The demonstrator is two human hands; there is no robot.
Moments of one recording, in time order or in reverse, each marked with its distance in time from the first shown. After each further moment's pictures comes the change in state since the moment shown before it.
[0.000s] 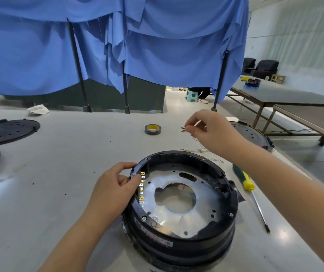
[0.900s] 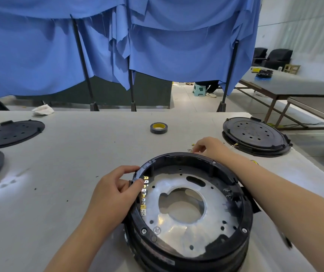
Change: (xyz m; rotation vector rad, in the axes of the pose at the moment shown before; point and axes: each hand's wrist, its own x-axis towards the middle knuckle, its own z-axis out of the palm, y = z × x) left_hand 0.007 -0.004 -0.003 -0.036 0.018 -0.011; right_hand 0.041 0.117 0.080 -0.145 -0.330 0.191
